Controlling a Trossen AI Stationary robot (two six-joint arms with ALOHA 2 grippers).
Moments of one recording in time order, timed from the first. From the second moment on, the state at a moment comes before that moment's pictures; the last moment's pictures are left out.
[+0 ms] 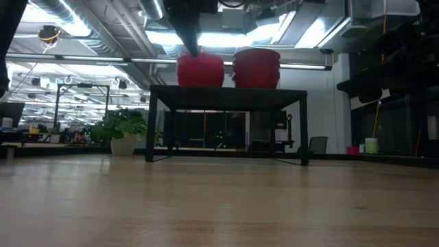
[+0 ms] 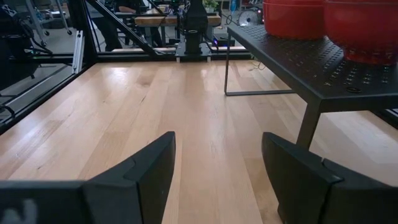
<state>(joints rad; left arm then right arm) 0.29 1.75 1.89 -1.30 -0.09 0.27 -0.06 0.17 0.01 0.02 -0.02 0.00</state>
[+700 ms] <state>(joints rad) 0.27 1.62 1.96 -1.27 -0.03 0.10 -0.06 0.17 0.01 0.02 -0.02 0.00</state>
